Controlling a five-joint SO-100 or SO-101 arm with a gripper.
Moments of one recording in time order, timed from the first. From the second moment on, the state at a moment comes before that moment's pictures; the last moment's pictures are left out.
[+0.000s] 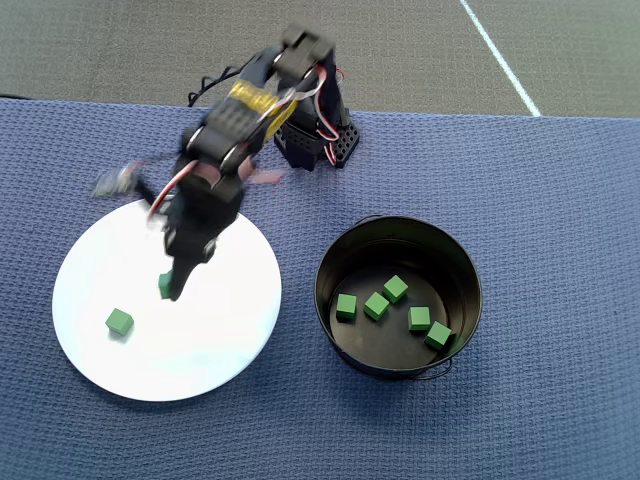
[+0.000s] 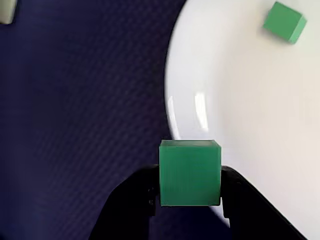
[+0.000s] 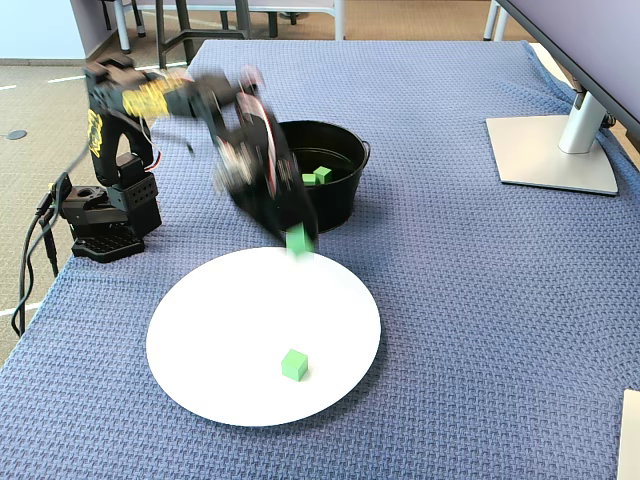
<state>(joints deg) 27.3 88.8 72.5 64.2 -30.3</state>
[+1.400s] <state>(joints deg) 42.5 80.6 81.1 47.5 -36.8</state>
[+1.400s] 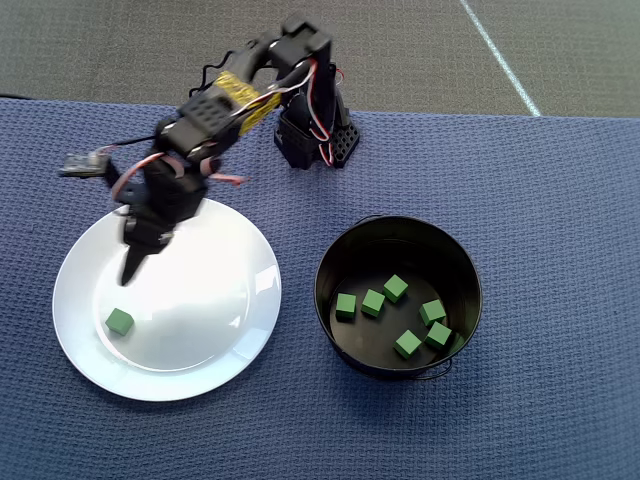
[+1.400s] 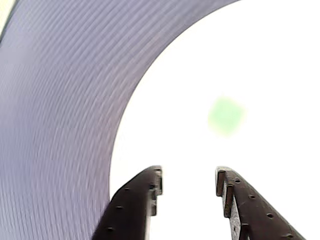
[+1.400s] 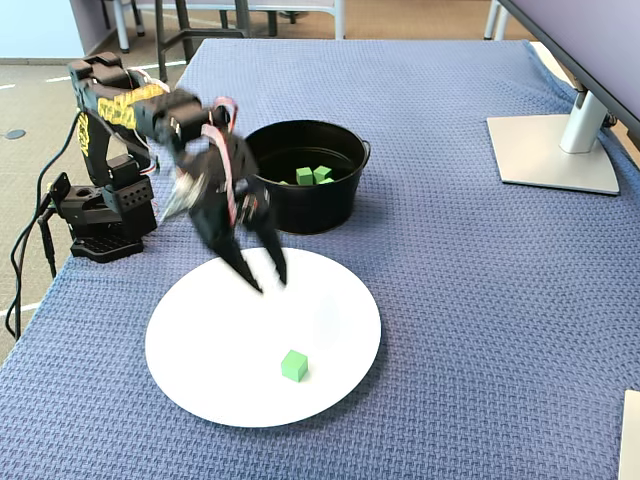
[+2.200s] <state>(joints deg) 41.5 49.3 51.0 65.4 -18.2</state>
